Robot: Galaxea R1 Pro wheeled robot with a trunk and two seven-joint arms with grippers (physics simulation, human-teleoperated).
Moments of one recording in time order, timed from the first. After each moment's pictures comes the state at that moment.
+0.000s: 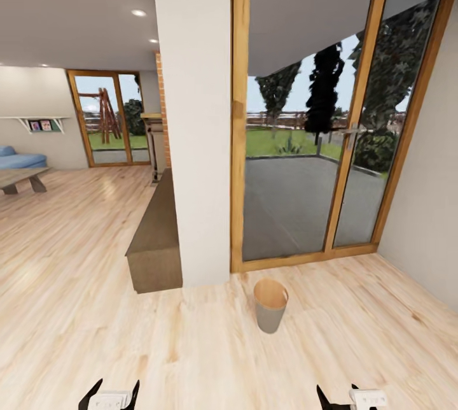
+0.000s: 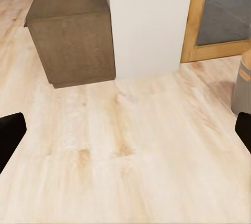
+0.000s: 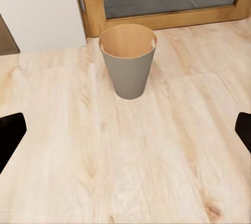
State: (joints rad) left arm 0.06 0.12 -0.01 -0.92 0.08 -0.39 -0.05; right arm 0.02 -0.06 -0.19 -0.89 0.00 -0.24 0.25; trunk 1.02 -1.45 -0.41
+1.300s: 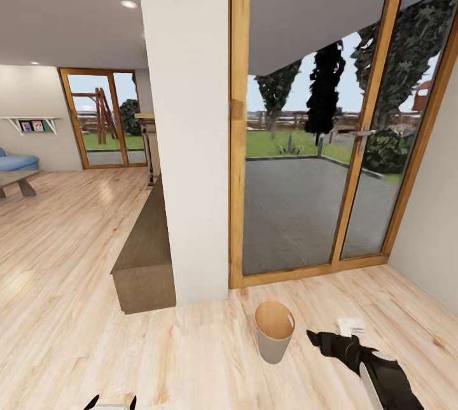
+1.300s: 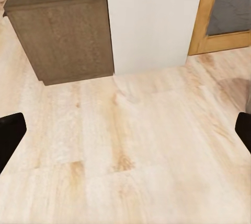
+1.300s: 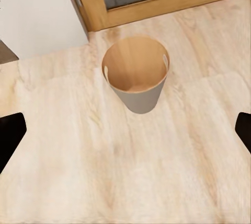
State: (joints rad) left arm 0.05 0.12 0.00 -0.83 0.08 -0.38 -0.05; right arm -0.20 -0.06 -0.19 -1.19 0.00 0.53 0.26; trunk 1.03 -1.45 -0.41
